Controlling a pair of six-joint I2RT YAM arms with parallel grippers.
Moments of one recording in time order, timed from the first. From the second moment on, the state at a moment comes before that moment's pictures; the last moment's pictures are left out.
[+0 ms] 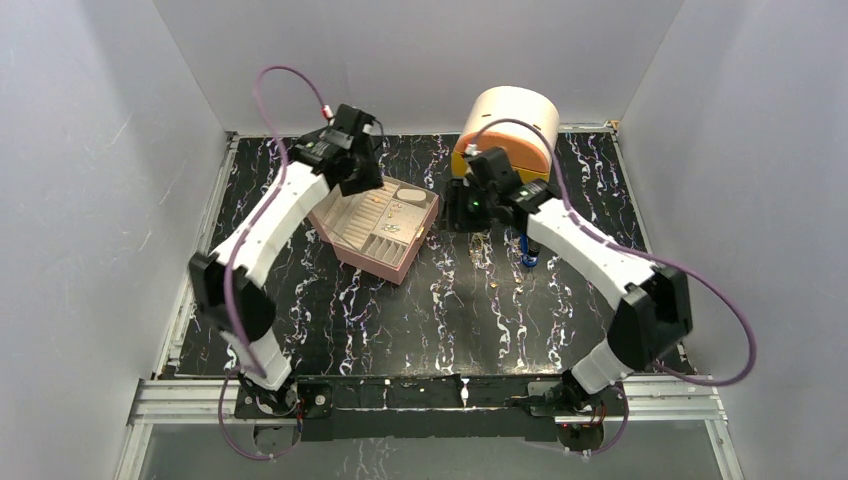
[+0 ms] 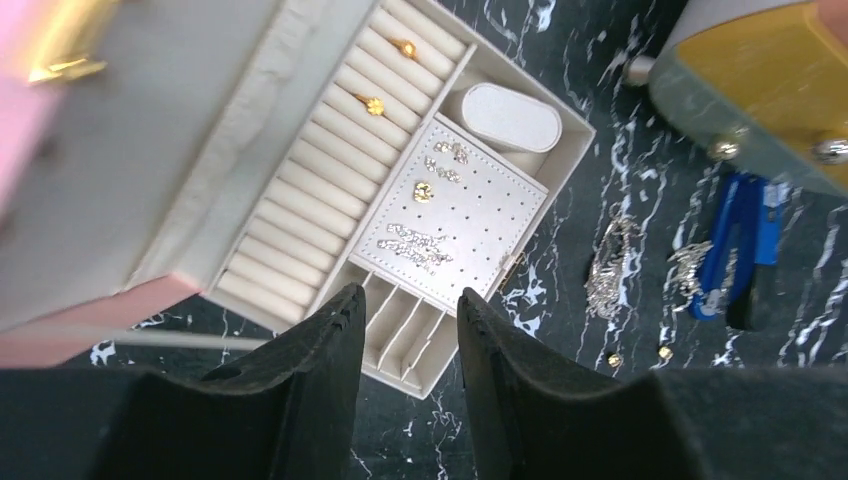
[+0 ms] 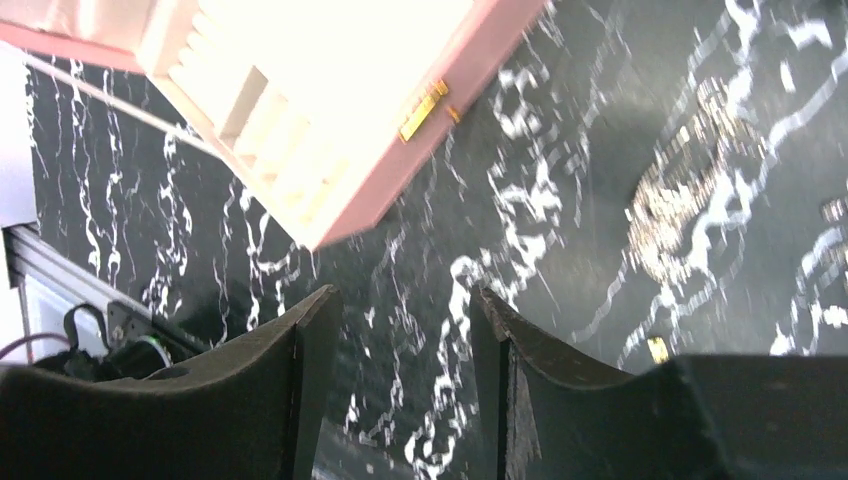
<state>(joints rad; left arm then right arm) -0.48 1.79 1.82 -1.00 -0.20 -0.60 0.61 1.51 1.32 -0.65 -0.17 0.53</state>
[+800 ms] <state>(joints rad) -0.40 1.31 1.18 -0.72 -0.30 -0.79 0.80 2.22 2.00 -0.53 0.12 0.36</state>
